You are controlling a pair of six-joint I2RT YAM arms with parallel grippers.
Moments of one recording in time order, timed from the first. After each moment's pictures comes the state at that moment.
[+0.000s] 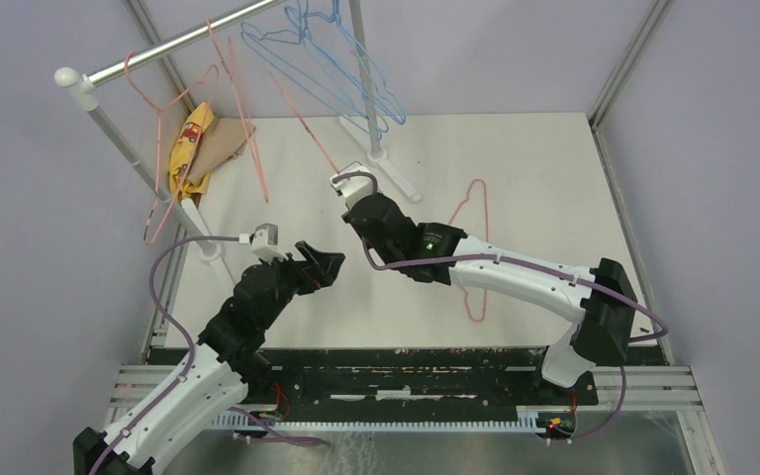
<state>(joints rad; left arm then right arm) -0.60 0.51 0.34 -0.08 -0.17 -0.77 1.12 1.61 1.42 -0.32 0.61 0.08</state>
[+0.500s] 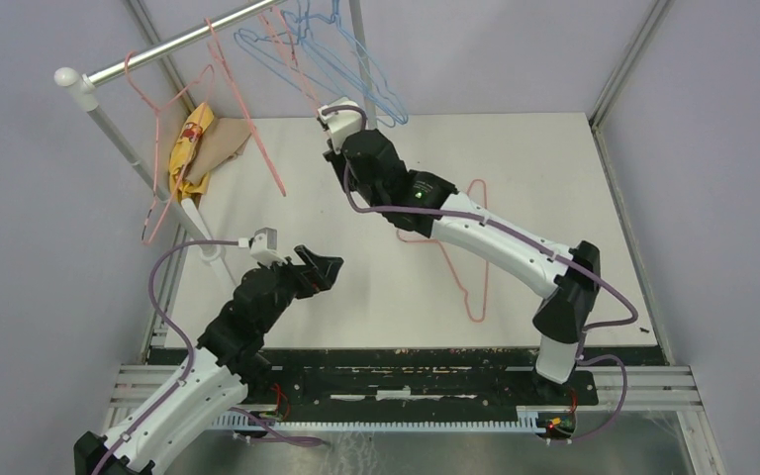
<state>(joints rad) -0.60 0.47 0.30 -0.11 -0.18 -0.77 1.00 1.80 1.83 -0.32 0.47 0.03</state>
